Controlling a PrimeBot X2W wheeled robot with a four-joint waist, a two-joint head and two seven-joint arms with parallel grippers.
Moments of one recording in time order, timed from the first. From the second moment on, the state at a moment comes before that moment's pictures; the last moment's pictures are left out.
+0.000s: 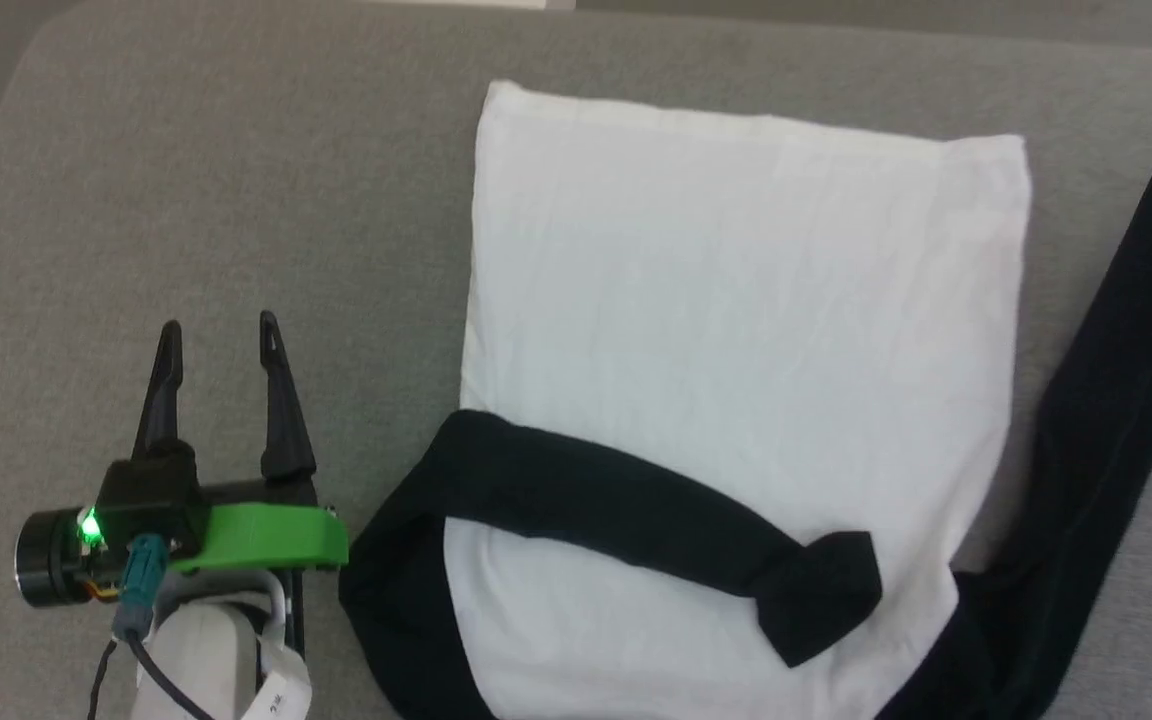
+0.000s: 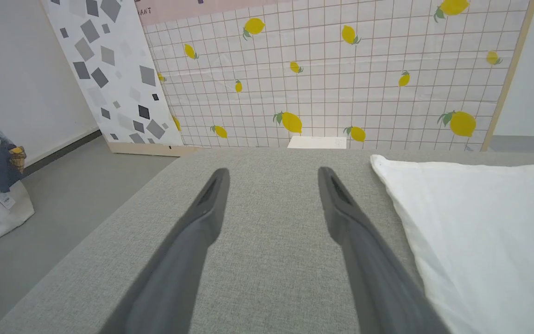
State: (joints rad) left arm -0.15 0.07 0.03 -0.01 -0.04 0.10 -0.26; right arm -0.74 -0.79 0.37 0.50 0.61 0.13 0.26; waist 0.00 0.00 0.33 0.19
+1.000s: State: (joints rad) left arm -0.04 0.09 0.02 0.01 -0.02 0.07 -0.26; right arm -0.47 -0.60 0.63 -0.27 0.37 0.13 0.24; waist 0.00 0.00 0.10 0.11
